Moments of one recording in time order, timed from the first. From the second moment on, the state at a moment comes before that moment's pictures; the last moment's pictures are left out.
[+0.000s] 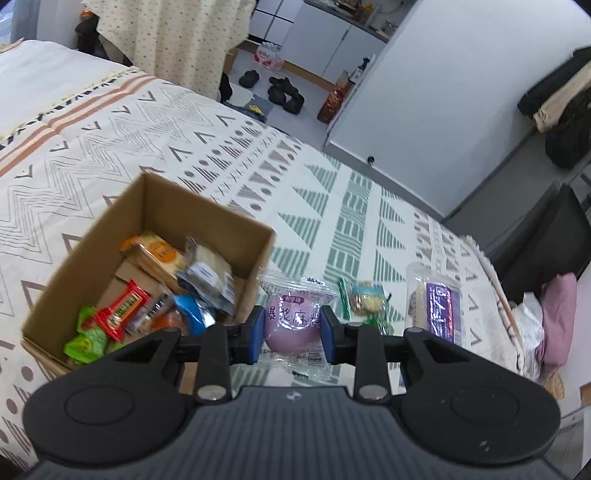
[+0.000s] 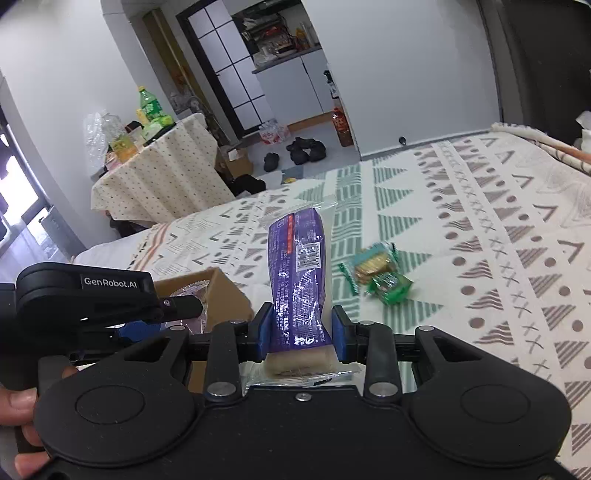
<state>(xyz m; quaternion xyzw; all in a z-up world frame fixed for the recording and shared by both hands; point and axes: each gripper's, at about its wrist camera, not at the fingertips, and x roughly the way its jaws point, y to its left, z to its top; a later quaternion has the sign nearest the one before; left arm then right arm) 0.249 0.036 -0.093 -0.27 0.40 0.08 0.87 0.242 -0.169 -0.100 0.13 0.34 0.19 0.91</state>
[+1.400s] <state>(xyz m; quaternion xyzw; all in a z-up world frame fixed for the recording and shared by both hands) 0.236 0.137 -0.094 -0.32 0.38 0.18 0.85 0.230 -0.070 -0.102 0.12 0.38 0.25 0.88</state>
